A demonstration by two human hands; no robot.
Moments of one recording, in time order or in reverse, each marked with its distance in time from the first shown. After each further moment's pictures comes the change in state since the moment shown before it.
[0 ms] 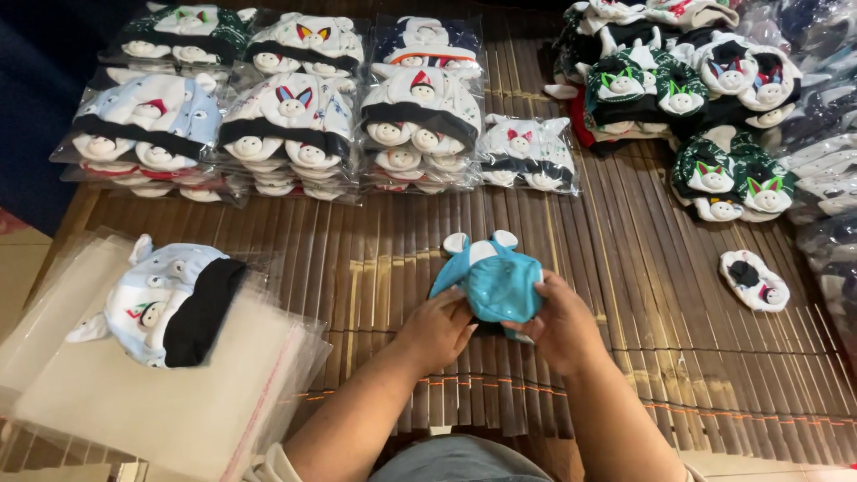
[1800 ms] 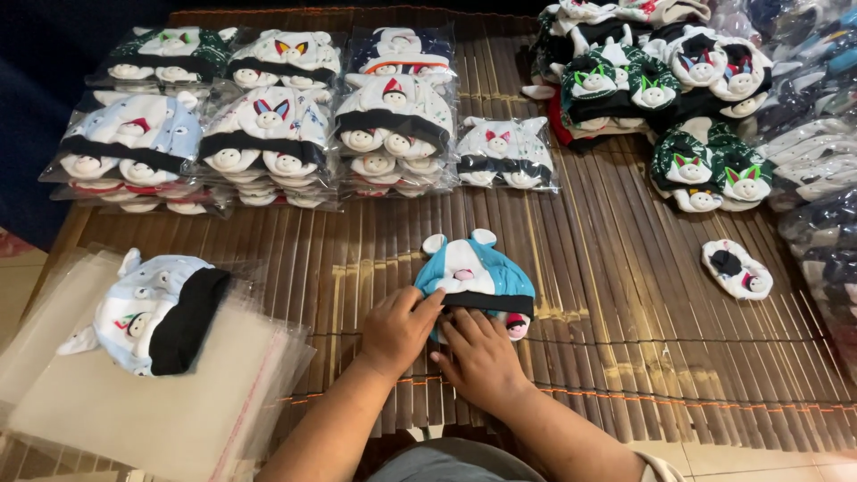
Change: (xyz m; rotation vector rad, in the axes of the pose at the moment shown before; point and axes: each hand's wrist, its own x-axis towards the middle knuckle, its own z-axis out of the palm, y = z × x) left_hand 0.027 0.024 -0.060 0.245 -0.012 -0.255; right_hand -0.033 0.069 0.016 -1.689 -0.188 -1.116
